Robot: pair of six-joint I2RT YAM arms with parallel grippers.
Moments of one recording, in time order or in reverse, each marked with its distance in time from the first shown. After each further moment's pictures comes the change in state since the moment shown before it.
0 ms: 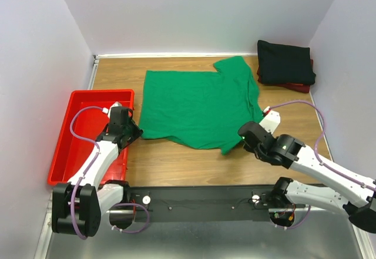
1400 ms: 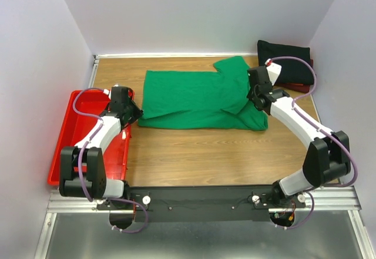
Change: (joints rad) left arm 0.047 0.313 0.249 0.087 0.023 0.020; right arm -0.549 0.566 0.384 0.438 -0.046 -0.481
